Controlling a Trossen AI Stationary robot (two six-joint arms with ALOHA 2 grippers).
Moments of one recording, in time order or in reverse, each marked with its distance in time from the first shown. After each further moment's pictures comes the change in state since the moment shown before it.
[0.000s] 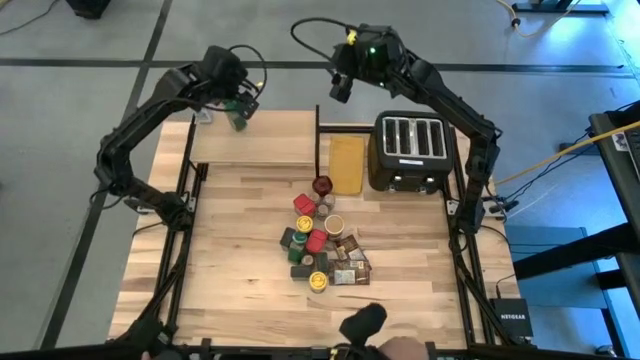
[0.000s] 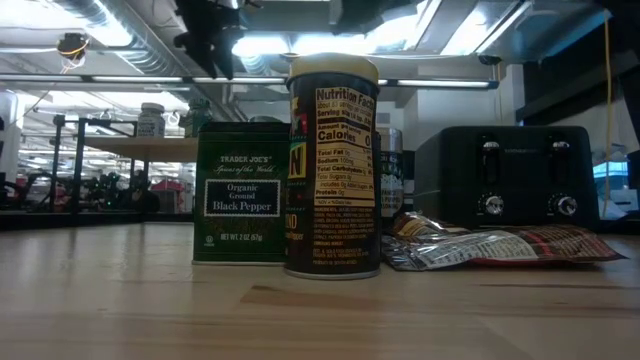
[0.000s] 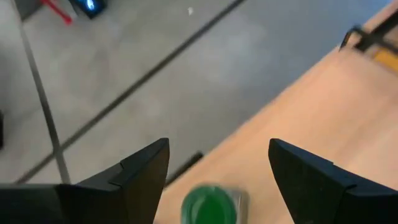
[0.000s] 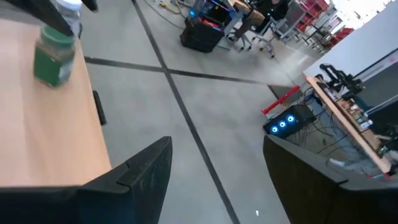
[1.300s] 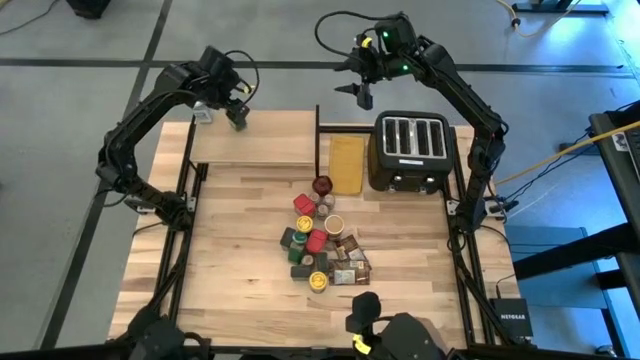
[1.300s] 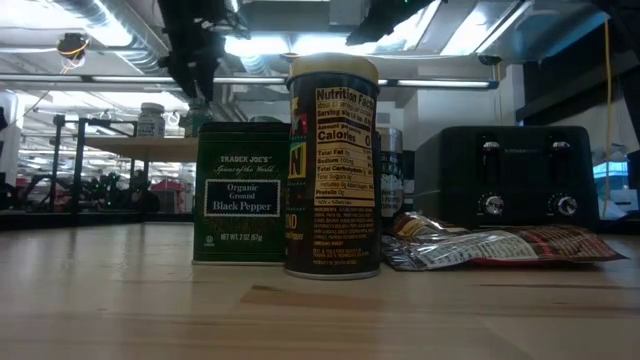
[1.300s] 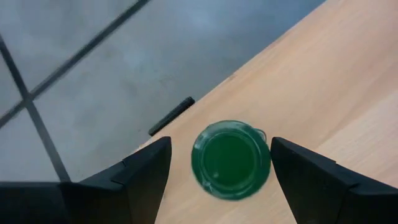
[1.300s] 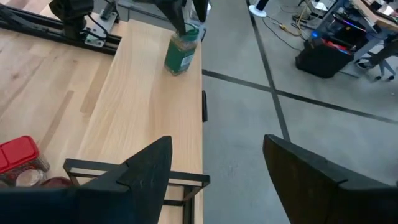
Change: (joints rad) left arm 0.150 0.027 -0.059 -0.123 0.154 0.011; right arm -0.198 -0.003 -0.017 -0.207 -0.667 -0.130
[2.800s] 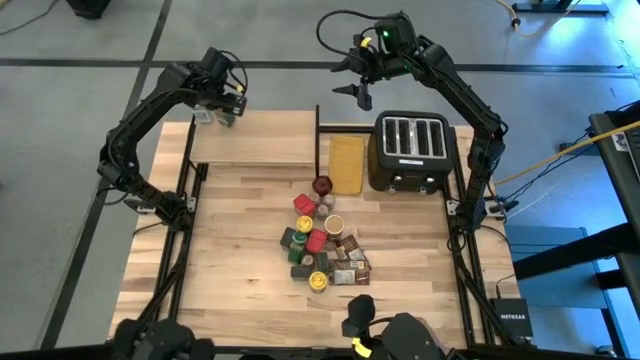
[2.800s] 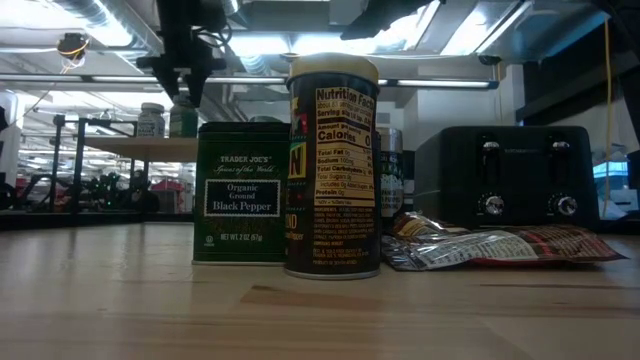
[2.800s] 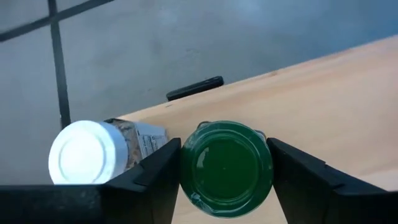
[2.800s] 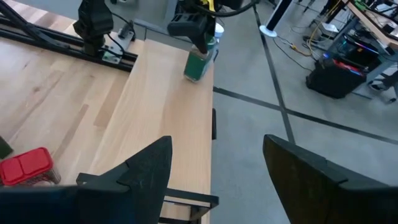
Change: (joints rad) left arm 0.009 0.015 0.000 -0.068 -0.138 -0.386; right arm 0.001 0.000 0.000 0.034 -0.085 -0.003
